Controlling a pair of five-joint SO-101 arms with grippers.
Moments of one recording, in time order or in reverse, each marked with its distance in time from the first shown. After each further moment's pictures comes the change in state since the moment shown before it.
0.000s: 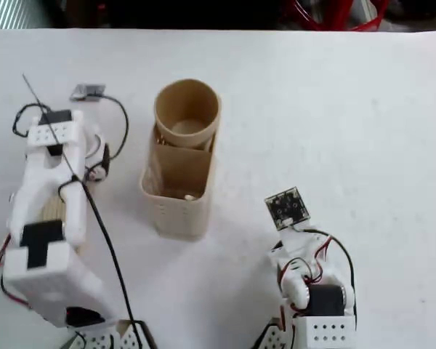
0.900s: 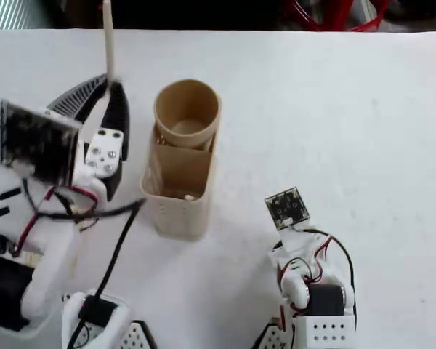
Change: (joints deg) left arm 29.6 -65.2 -0.9 -14.3 0.4; right arm 0.0 0.0 0.0 0.0 0.0
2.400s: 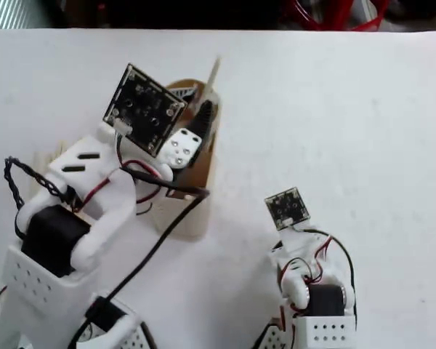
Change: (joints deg) left arm 13.1 12.4 -1.3 3.3 0.0; right arm 0.0 0.0 0.0 0.0 0.0
